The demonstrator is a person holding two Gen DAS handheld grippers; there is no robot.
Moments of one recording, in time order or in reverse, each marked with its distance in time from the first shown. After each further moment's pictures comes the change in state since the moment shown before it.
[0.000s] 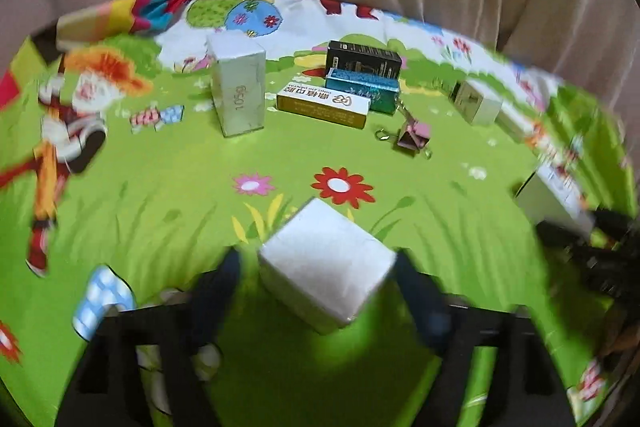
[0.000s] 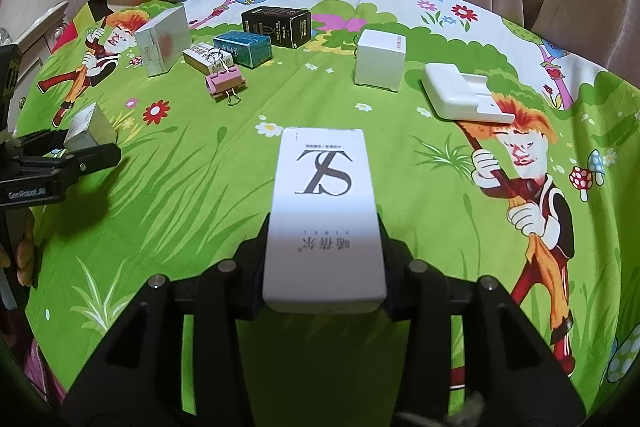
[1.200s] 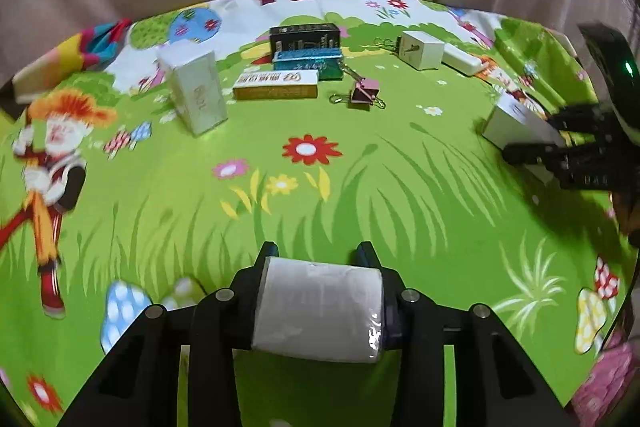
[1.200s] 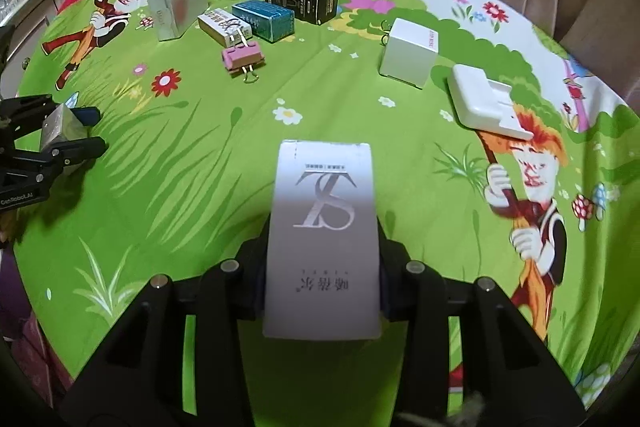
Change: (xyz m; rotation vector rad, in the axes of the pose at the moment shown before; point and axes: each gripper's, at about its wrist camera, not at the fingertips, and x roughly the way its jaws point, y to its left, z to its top) left arm -0.020 0.000 -0.019 0.173 0.048 -0.120; right arm 0.005 0.011 0.012 -0.109 0.123 0.006
